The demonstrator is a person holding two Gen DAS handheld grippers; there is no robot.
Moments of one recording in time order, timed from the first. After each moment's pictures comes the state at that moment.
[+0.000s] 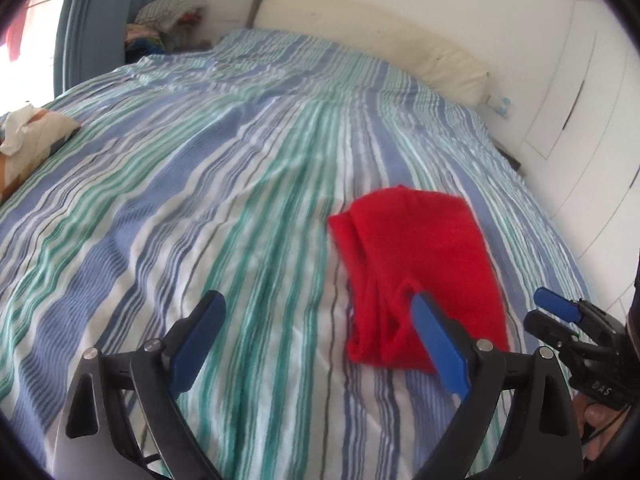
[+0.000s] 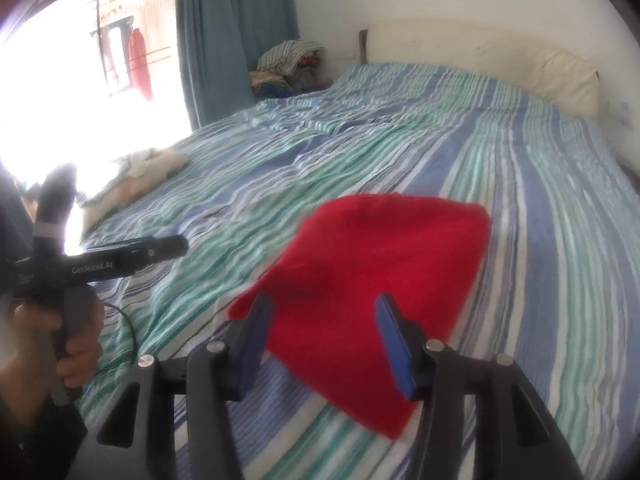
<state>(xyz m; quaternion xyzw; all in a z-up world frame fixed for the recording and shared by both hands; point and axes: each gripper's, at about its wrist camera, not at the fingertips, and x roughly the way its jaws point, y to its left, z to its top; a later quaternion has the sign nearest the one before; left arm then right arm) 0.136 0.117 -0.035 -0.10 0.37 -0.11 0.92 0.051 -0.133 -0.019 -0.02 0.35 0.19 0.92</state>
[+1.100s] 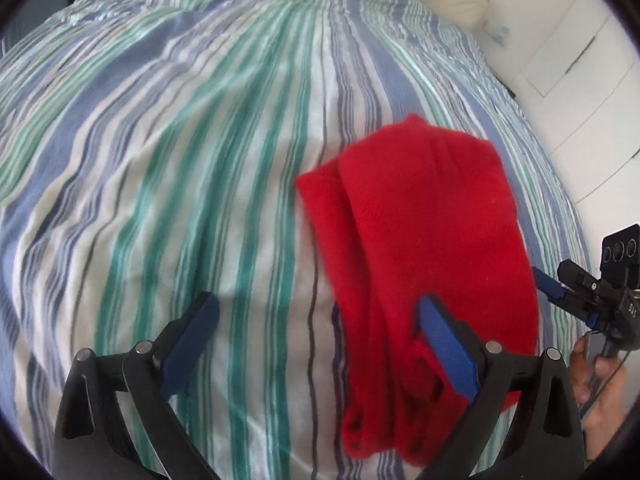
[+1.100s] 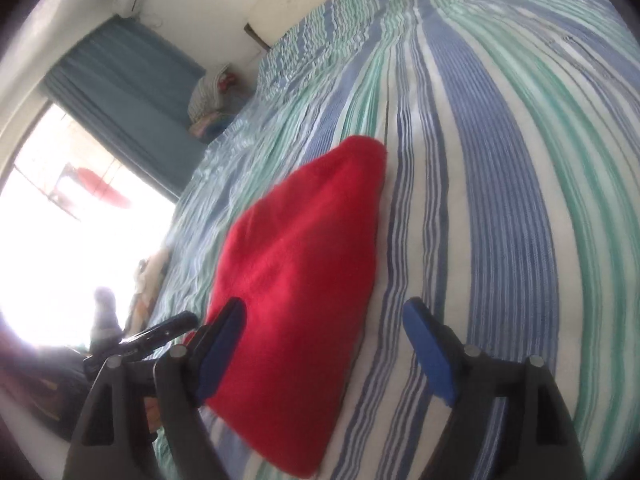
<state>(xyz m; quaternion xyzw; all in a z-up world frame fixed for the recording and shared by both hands) 0.256 0.080 -0.100 -0.09 0.53 -0.17 0.82 0.152 -0.256 -0.086 0.29 0.44 0.19 0.83</state>
